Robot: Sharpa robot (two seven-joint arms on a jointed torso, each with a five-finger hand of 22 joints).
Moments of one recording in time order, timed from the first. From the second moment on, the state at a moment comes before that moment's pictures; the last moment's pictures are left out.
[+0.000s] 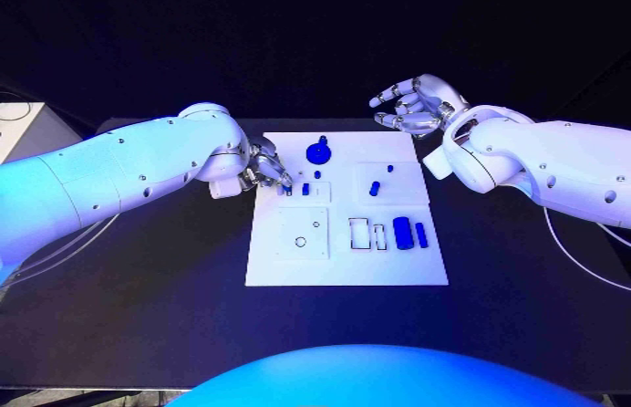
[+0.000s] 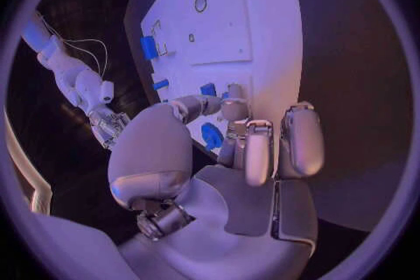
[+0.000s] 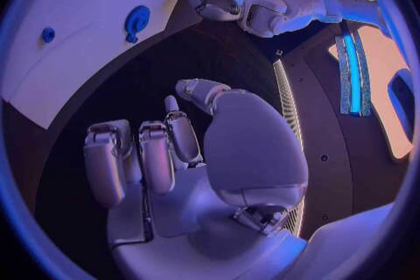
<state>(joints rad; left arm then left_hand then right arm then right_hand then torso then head) 1.32 -0.51 -0.12 1.13 -0.90 0.30 -0.47 0.99 -0.15 0.77 0.12 0.65 0.95 0.06 0.63 0.66 1.31 -0.02 1.10 0.74 1.47 -0.08 1.56 1.31 0.08 1.41 0.03 1.39 1.27 1.33 -0.81 -0.16 1.41 -0.68 -0.45 0.15 1.27 -0.18 0.61 0.04 0.41 0.81 0.20 0.26 0.21 1.33 0.10 1.40 1.31 1.46 0.02 1.53 1.31 0.01 1.46 0.11 1.55 1.31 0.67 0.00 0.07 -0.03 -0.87</state>
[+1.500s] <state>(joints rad) 1.32 -0.51 -0.13 1.13 -0.91 0.31 -0.48 0.99 -0.15 0.77 0.11 0.65 0.95 0.06 0.63 0.66 1.31 -0.02 1.10 0.74 1.47 -0.08 1.56 1.31 0.08 1.41 0.03 1.39 1.27 1.33 -0.81 -0.16 1.41 -0.68 -0.45 0.15 1.27 -0.18 0.61 0.04 0.41 0.81 0.20 0.26 0.21 1.33 0.10 1.40 1.31 1.46 0.02 1.53 1.31 0.01 1.46 0.11 1.55 1.31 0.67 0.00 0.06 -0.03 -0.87</state>
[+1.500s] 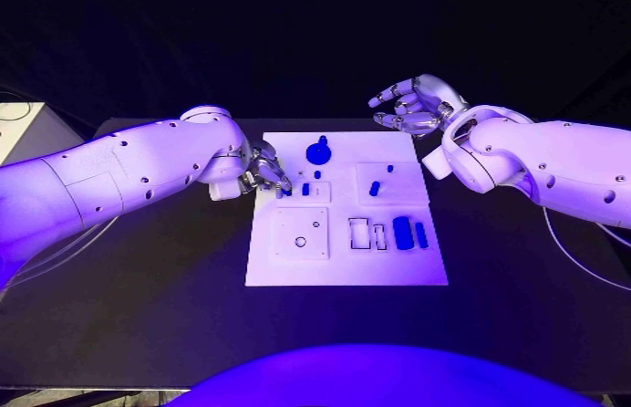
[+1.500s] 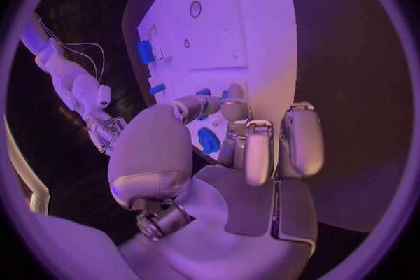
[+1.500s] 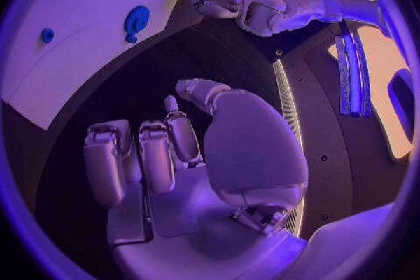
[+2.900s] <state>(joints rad) 1.32 -0.47 -0.14 1.09 -0.90 0.32 -0.50 0.95 -0.11 0.75 0.10 0.63 0.97 0.05 0.65 0.67 1.33 -0.03 1.12 0.78 1.47 -0.08 1.56 1.31 0.08 1.41 0.03 1.39 1.28 1.33 -0.81 -0.16 1.41 -0.68 -0.45 0.15 1.27 -0.18 0.61 0.04 0.41 0.81 0.20 0.26 0.21 1.33 0.10 1.40 1.31 1.46 0.02 1.53 1.31 0.01 1.46 0.11 1.55 1.31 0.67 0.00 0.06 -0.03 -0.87</state>
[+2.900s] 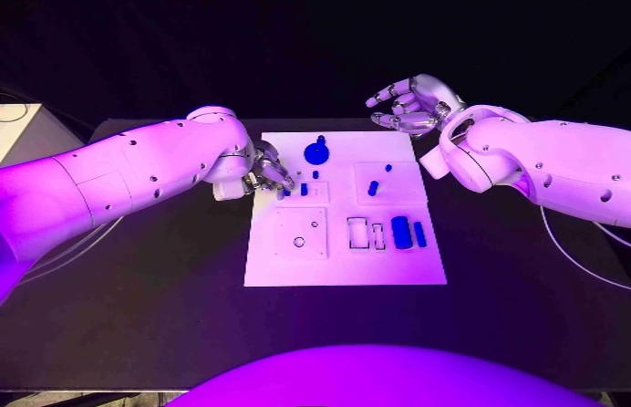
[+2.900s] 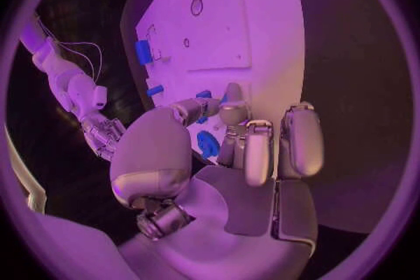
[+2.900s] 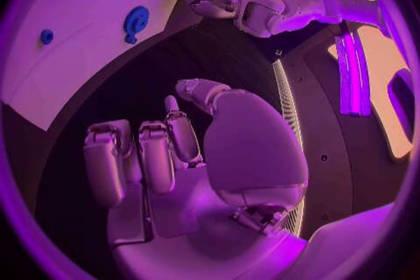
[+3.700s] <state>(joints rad) 1.32 -0.47 -0.14 1.08 -0.90 0.32 -0.50 0.90 -0.13 0.65 0.04 0.55 0.96 0.03 0.66 0.69 1.33 -0.03 1.13 0.79 1.46 -0.08 1.56 1.31 0.08 1.41 0.03 1.39 1.28 1.33 -0.81 -0.16 1.41 -0.68 -0.45 0.15 1.27 -0.18 0.61 0.04 0.41 0.81 0.20 0.26 0.21 1.33 0.10 1.40 1.31 1.46 0.02 1.53 1.31 0.01 1.46 0.11 1.55 1.31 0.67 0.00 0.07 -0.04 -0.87</state>
